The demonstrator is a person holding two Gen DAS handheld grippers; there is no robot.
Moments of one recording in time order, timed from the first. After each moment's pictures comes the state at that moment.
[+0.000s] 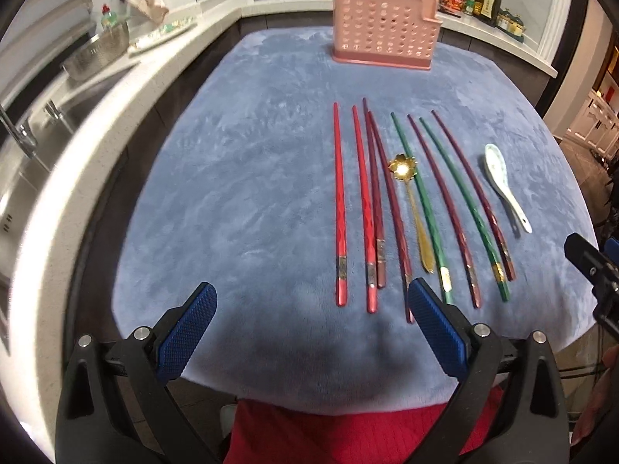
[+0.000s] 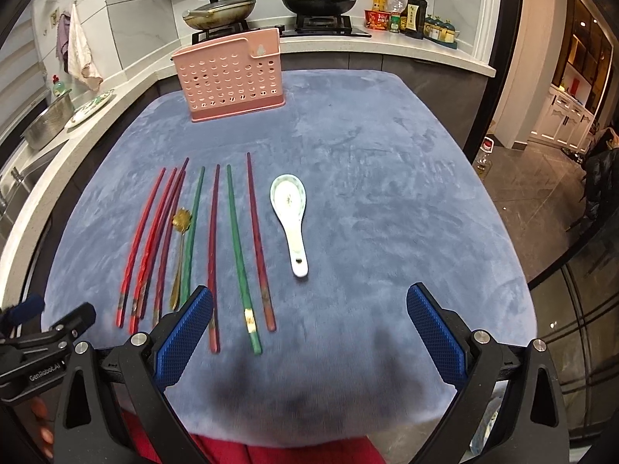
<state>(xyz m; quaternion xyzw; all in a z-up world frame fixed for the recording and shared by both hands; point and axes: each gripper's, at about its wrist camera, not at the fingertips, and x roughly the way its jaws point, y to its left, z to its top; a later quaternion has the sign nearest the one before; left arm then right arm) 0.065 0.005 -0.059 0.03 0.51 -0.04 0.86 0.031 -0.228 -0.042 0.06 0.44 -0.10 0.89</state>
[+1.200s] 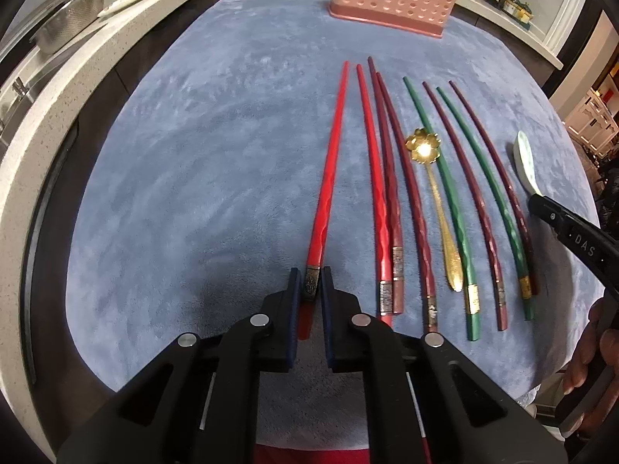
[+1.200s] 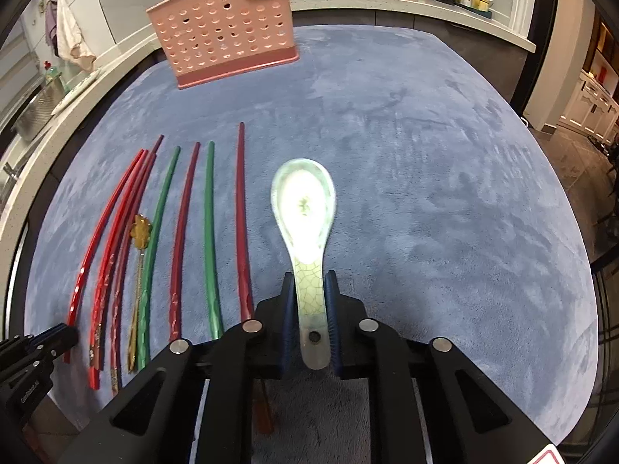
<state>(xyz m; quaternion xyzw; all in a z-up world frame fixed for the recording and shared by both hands) 0.100 0.004 -0.100 0.01 0.55 -0.06 0.83 0.115 -0.235 -0.109 0.08 0.49 -0.05 0.87</state>
